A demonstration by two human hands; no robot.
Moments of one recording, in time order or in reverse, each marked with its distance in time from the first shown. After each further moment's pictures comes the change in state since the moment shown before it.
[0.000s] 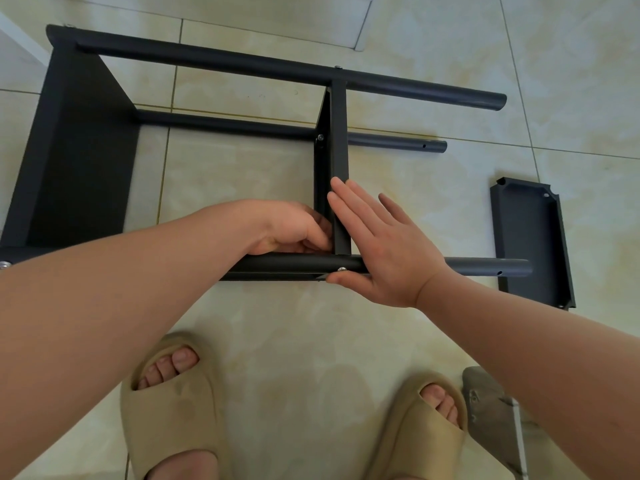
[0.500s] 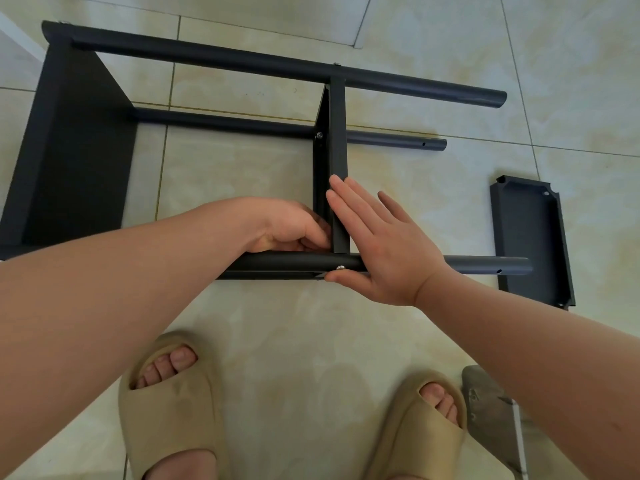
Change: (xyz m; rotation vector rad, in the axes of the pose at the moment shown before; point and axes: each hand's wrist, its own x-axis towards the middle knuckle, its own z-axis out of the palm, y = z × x) left_hand 0.001 0.000 -0.002 0.005 -0.010 -0.046; right_hand 0.000 0.001 0.000 -0.006 -0.002 0.001
